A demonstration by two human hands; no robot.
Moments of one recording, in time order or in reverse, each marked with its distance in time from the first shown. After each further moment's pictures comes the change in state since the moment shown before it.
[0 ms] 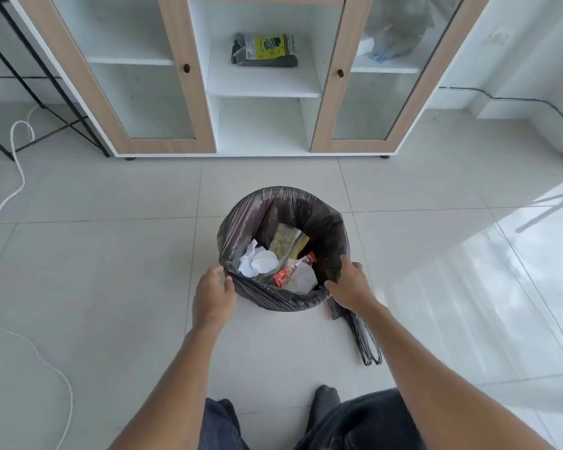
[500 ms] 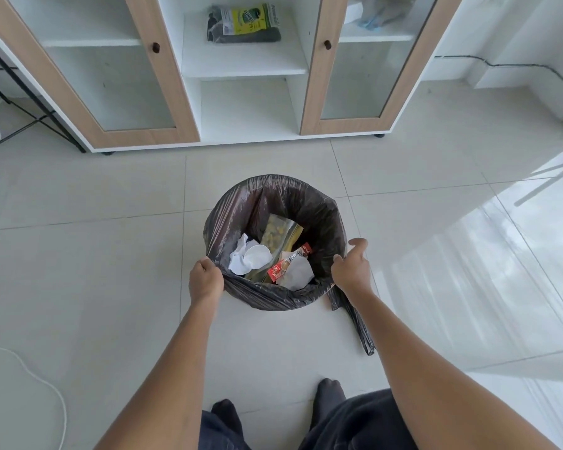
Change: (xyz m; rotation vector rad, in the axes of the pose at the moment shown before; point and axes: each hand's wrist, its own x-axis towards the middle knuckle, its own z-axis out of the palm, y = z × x) left_hand 0.044 0.015 0.025 -0.317 0.033 -0.349; right_hand 0.024 0.003 0.010 0.414 0.239 0.193
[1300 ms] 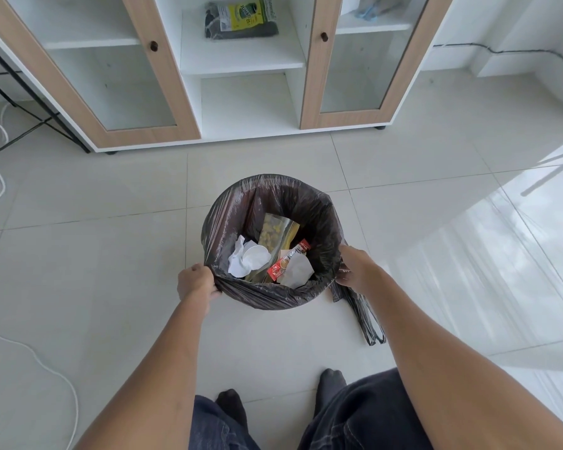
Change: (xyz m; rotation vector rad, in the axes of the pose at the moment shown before) left_hand -0.010 0.001 -0.021 -0.158 -0.023 -0.259; right_hand 0.016 0.002 -0.012 0.524 -0.302 0.520
